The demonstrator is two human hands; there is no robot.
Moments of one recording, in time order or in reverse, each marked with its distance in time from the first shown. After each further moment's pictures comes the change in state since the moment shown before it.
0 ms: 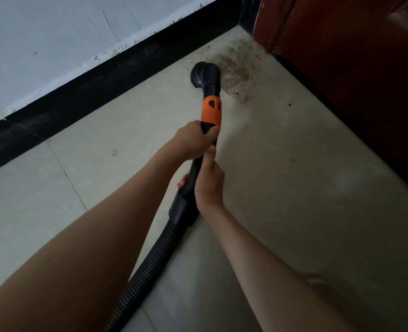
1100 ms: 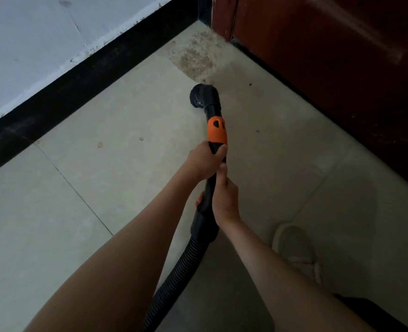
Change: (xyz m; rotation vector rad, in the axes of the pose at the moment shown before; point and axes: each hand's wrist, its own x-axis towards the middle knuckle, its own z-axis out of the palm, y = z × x) left_hand -0.078 0.019 0.077 -0.084 -0.116 0.038; right_hand -0.078 0.023 -0.084 -0.076 0.094 -0.034
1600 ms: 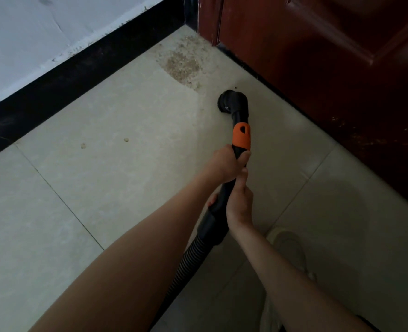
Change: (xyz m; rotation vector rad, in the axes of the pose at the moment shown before) left_hand 0.011 0.036 0.056 0.173 -0.083 0.092; right_hand -0.003 -0.008 -0.049 0.161 0.164 0.054
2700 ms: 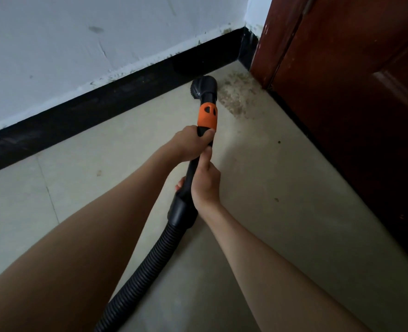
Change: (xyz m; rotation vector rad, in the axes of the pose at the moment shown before) left_hand 0.095 -0.053 -0.156 -0.177 0.228 -0.172; right_hand 0.105 -0.053 0.151 -0.171 -0.383 -0.005
